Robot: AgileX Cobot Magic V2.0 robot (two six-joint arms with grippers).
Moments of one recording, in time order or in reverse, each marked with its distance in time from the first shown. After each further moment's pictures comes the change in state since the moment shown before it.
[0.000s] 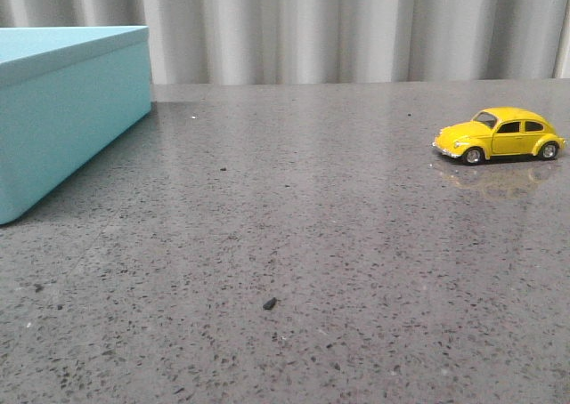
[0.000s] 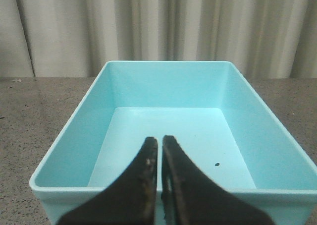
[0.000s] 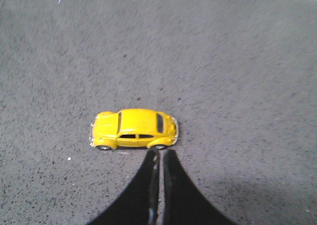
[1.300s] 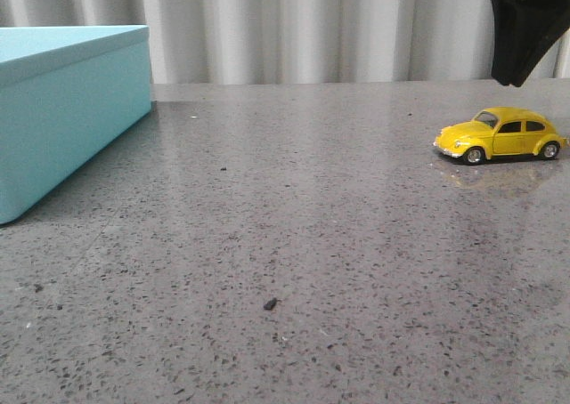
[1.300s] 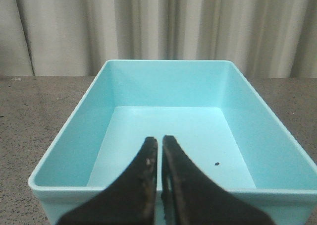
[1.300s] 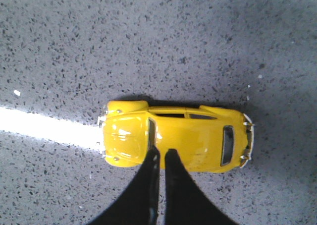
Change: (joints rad) left arm 0.000 0.001 0.000 -0.003 0.003 0.000; right arm 0.086 0.760 -0.565 0.033 0.435 0.011
